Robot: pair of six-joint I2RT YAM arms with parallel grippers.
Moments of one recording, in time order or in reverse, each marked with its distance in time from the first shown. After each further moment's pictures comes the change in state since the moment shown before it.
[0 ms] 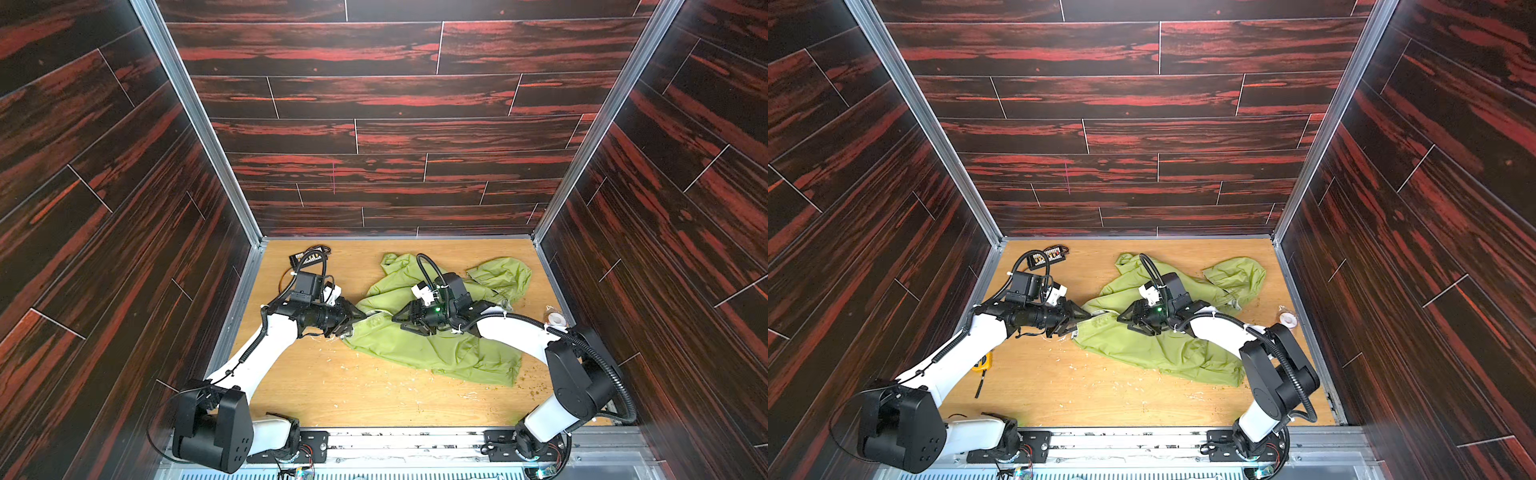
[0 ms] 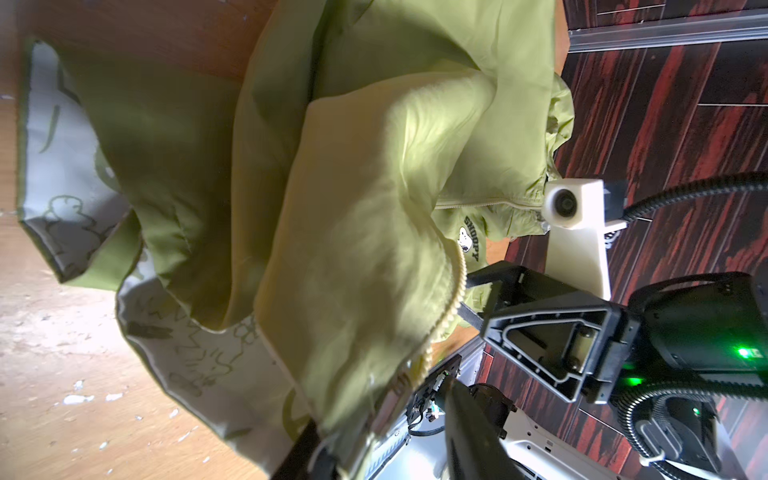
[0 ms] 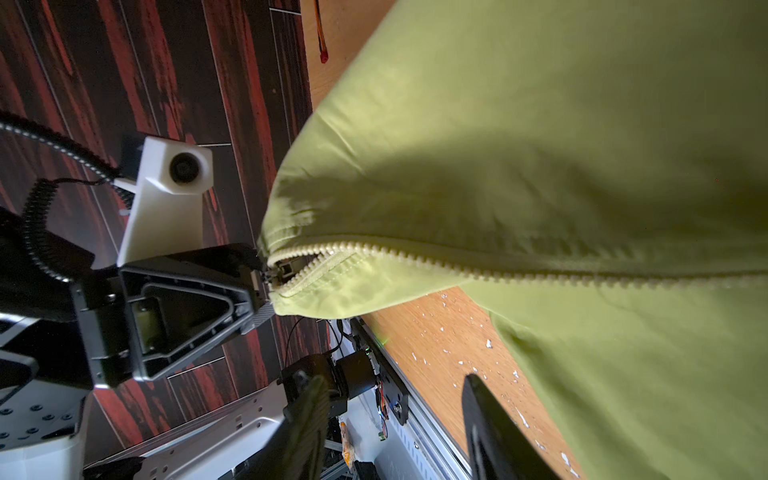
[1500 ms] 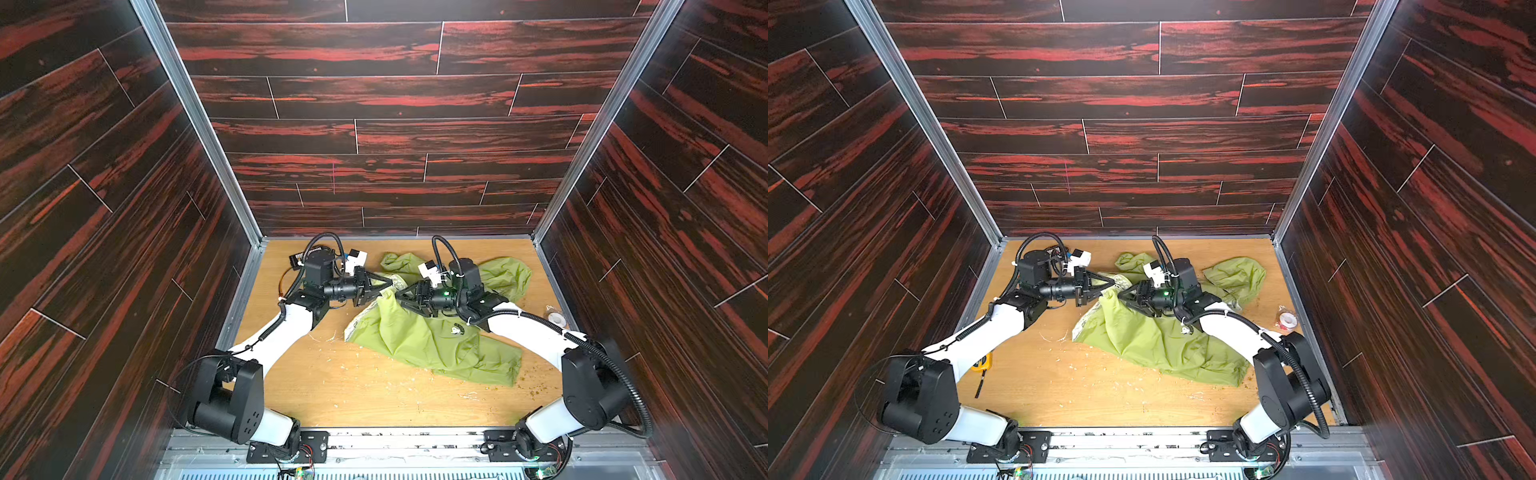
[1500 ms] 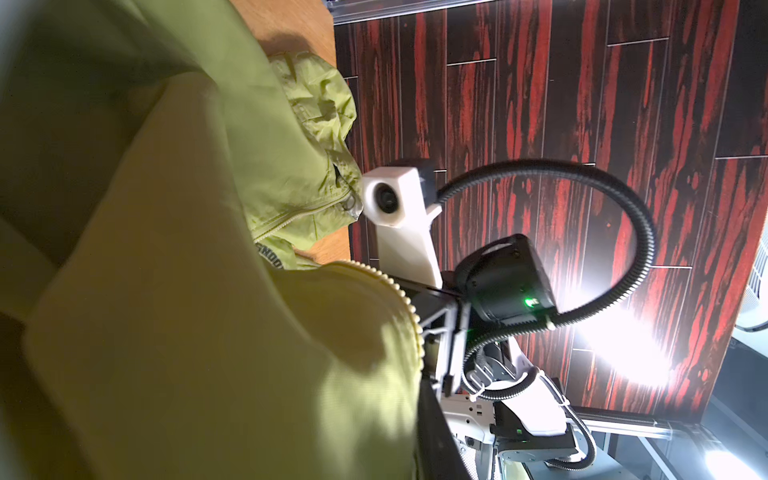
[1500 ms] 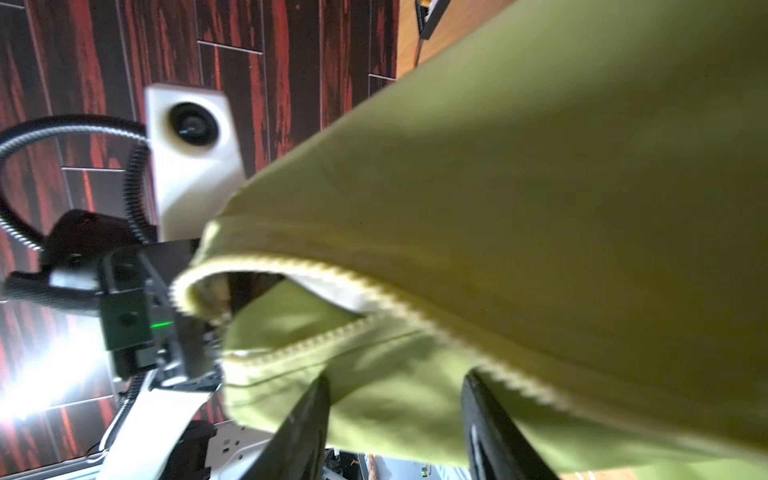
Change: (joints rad) left arm -0.088 0.154 0.044 0.765 0.303 -0.397; right arm -0.055 -0.066 0.045 0.153 -0.050 0.089
